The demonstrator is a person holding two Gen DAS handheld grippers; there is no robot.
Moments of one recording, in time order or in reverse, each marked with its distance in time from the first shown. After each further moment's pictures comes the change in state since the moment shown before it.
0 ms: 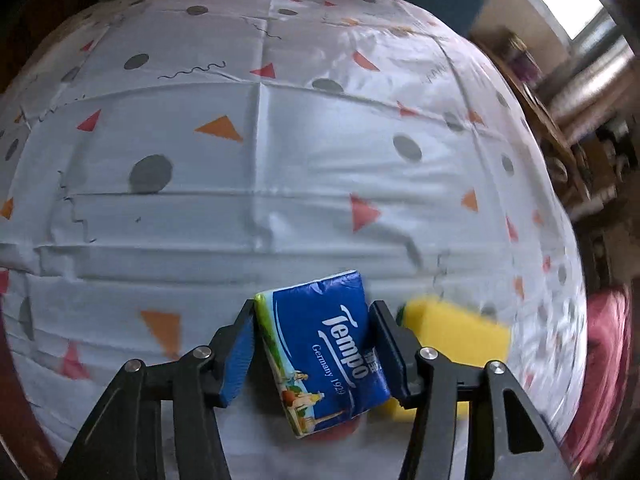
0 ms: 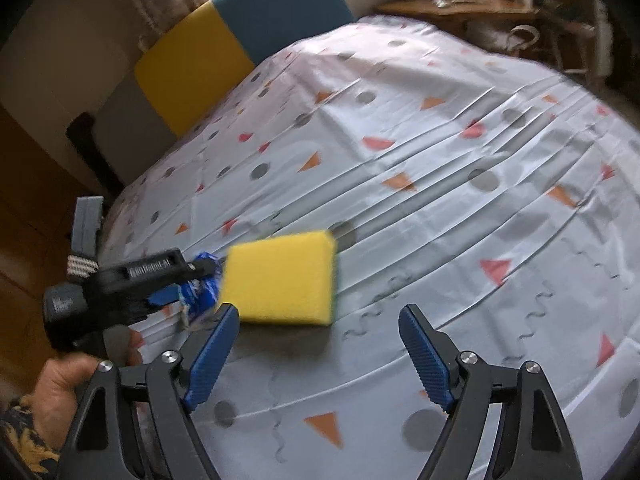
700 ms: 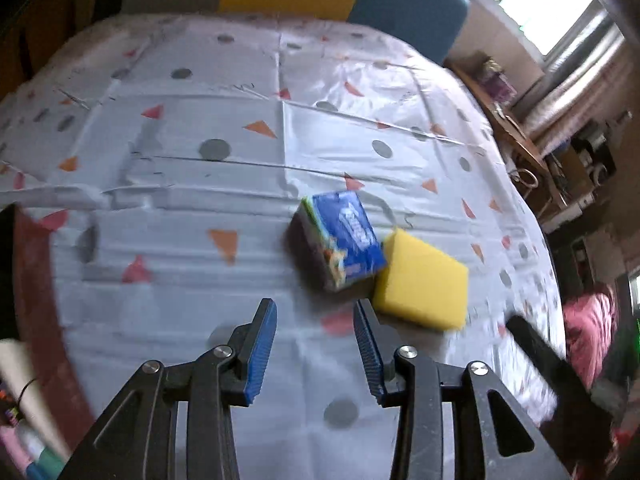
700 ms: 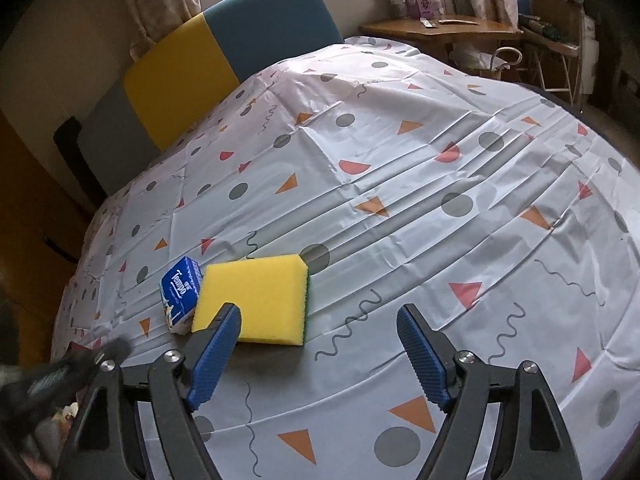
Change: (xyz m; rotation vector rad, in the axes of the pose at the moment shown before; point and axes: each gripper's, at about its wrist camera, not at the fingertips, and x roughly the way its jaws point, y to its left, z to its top) left arm -0.061 0.016 -0.051 -0.039 -0.101 -0.064; right arm -0.007 -0.009 0.005 -0.006 -0.090 -0.103
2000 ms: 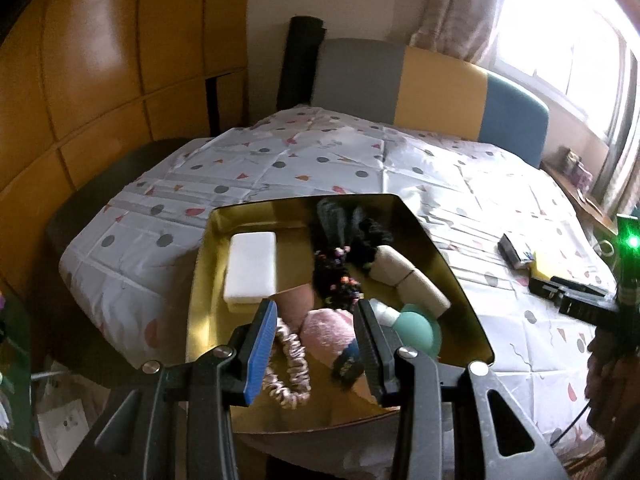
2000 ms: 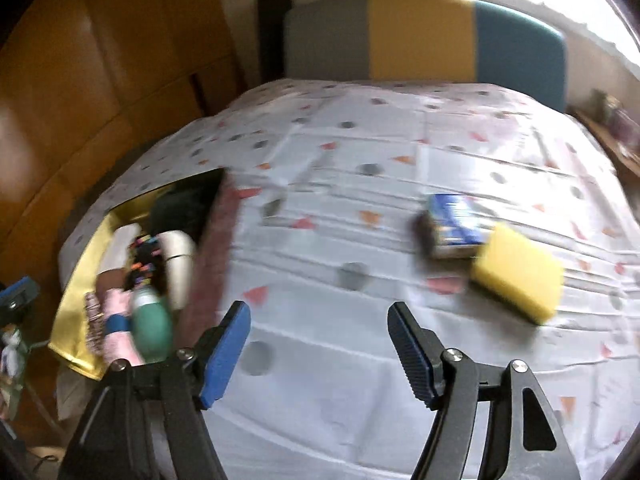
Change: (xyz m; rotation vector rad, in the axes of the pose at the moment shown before) left arm -0.237 0.186 -0.206 -0.110 -0.449 0.402; right arm -0.025 0.181 -0.110 -0.656 0.077 0.251
